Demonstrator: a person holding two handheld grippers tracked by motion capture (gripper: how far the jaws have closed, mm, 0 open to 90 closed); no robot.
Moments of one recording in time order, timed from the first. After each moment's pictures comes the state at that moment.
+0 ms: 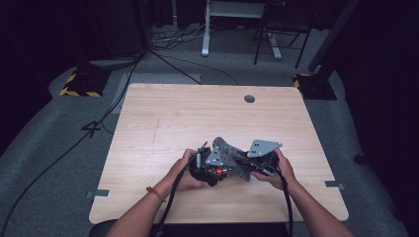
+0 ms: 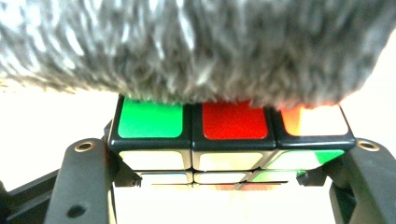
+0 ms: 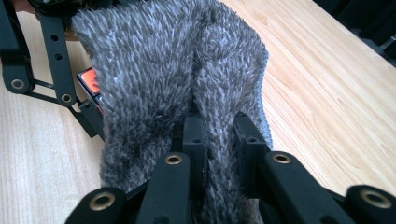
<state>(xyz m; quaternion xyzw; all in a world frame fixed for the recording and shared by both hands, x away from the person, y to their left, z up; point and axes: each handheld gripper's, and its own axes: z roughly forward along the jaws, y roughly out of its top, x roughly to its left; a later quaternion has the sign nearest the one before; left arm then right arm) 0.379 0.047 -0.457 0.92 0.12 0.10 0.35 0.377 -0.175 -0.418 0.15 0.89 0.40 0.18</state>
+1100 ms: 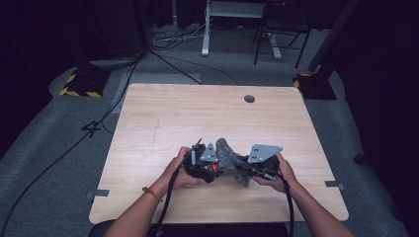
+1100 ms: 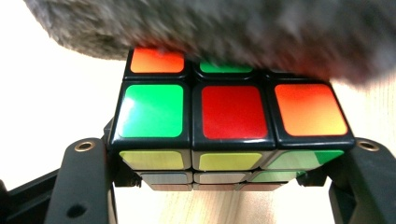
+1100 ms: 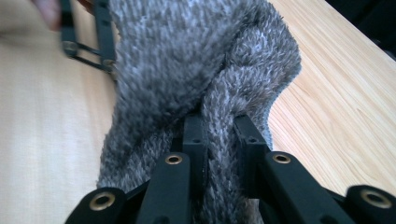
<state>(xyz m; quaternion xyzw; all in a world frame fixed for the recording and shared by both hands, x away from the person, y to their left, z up) 0.383 0.060 -0.452 0.92 0.14 0.10 0.36 0.366 -0.175 -0.417 0.11 0.89 0.41 0.16</state>
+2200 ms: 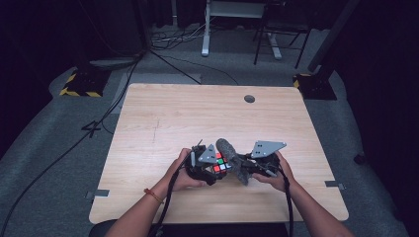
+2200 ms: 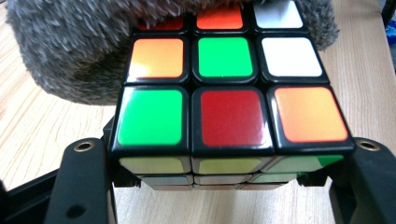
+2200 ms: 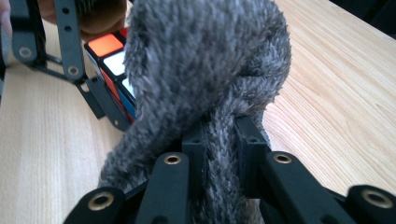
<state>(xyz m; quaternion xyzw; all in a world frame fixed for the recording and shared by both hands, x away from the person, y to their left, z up) 0.376 0.058 -0.447 0.90 0.13 0.09 0.40 0.380 -0.184 -0.430 0.14 0.87 0.45 0.13</state>
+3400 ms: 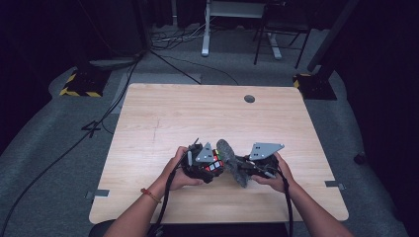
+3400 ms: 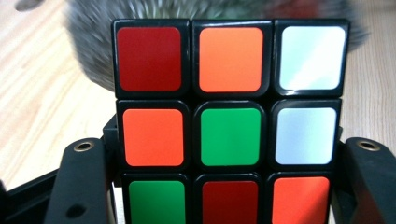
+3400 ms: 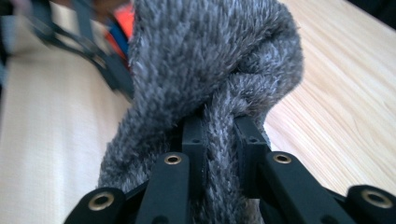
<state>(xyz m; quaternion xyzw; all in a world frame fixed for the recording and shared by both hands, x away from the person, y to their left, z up) 0.374 0.063 -0.445 0.91 0.13 0.12 0.38 0.374 -0.178 -0.429 0.13 0.88 0.45 0.12</state>
